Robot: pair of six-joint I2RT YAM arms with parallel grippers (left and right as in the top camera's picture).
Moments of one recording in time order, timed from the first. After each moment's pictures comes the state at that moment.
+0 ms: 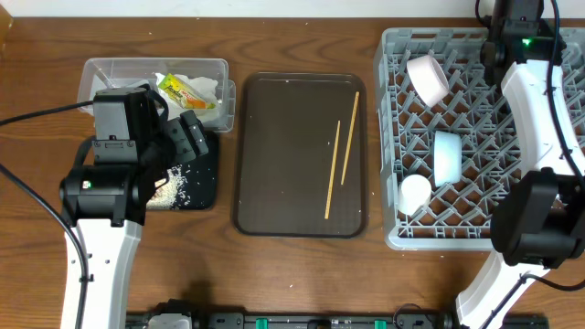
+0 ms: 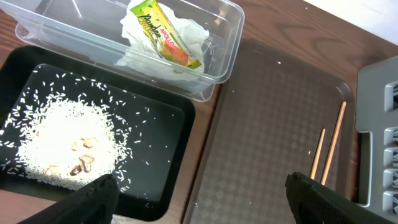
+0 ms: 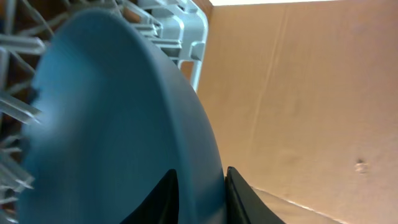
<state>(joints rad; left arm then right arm) -0.01 1.17 1.25 -0.94 0.05 -0.38 -0.08 2.00 1.82 -0.69 0.82 -0.75</state>
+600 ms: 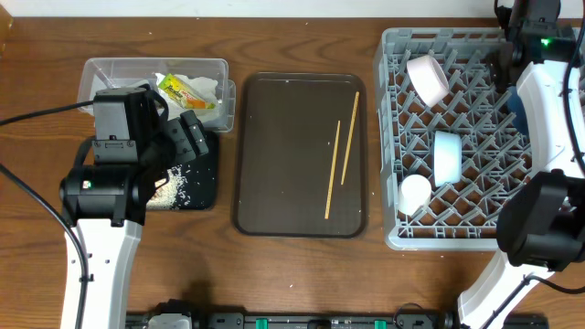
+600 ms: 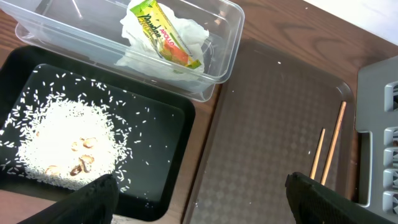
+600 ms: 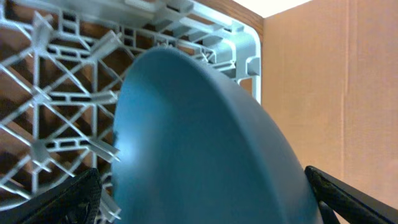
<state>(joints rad) -0.01 1.17 1.25 -0.94 0.05 -0.38 -0.14 1.99 1.83 -0.73 0.53 -0.47</state>
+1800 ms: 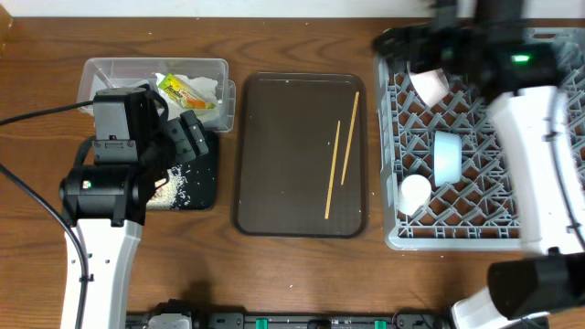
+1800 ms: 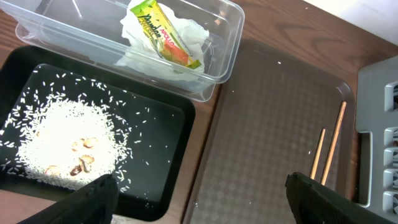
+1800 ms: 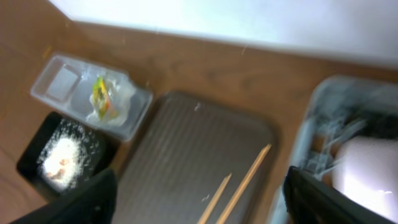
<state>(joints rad) -0.01 1.17 1.25 -0.94 0.05 -0.38 0.18 1.74 1.84 -0.85 -0.43 0.10</state>
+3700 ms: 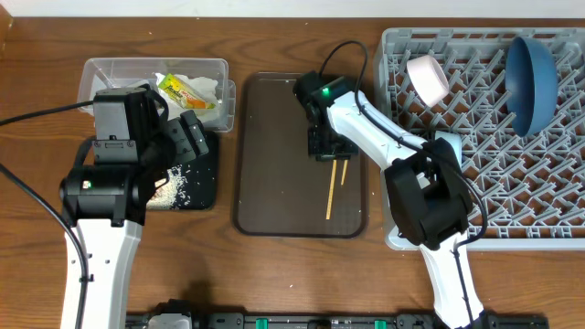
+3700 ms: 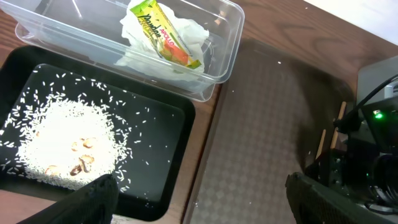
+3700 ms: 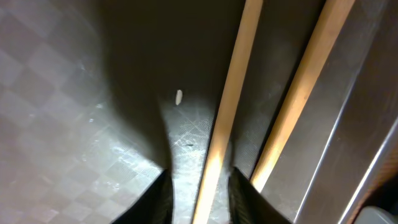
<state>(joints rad) -0.01 1.17 1.25 -0.94 0.05 -0.38 0.56 2.30 1.82 -1.13 0.06 0.57</state>
